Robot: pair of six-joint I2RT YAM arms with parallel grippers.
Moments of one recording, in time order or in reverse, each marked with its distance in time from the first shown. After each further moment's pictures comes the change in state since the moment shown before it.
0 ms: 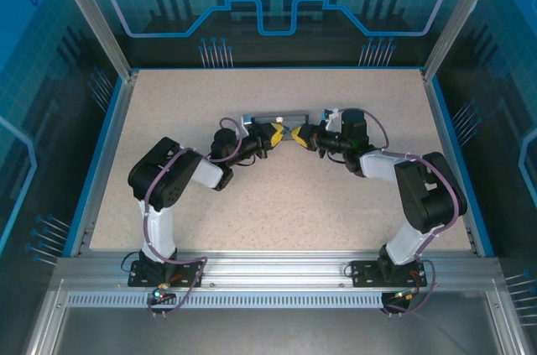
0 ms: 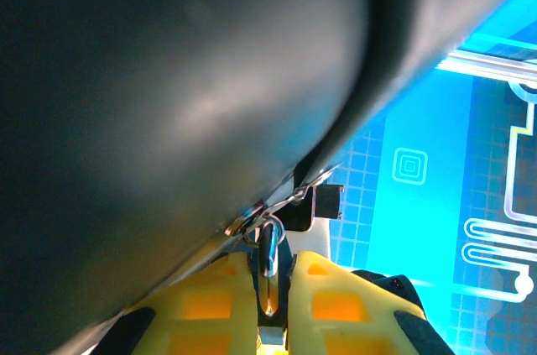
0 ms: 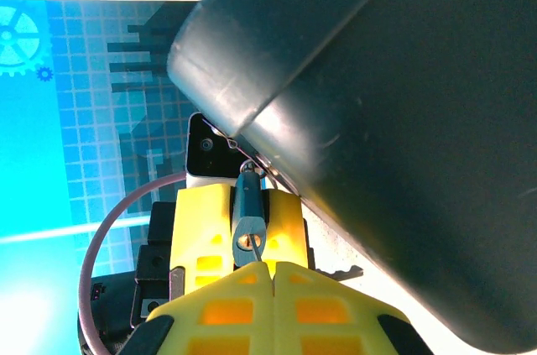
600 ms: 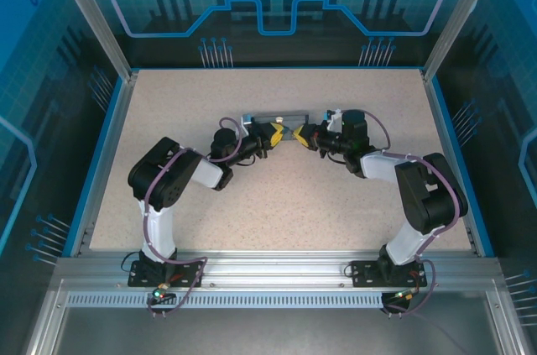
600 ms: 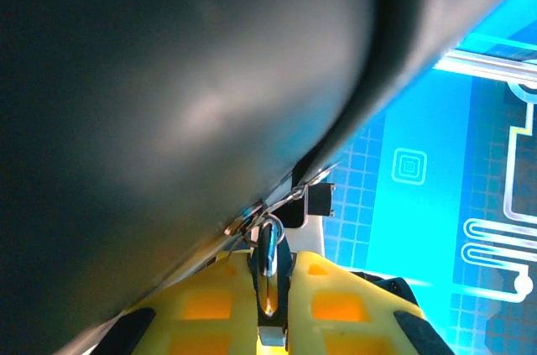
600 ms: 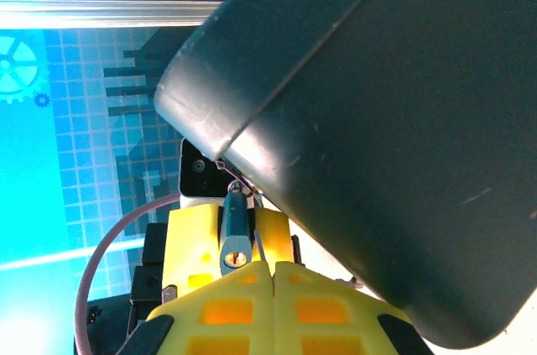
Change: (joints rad) left arm 0.002 0.000 0.000 0.001 0.000 0.000; right arm 0.000 -0.009 -0.011 0.000 0.054 0.029
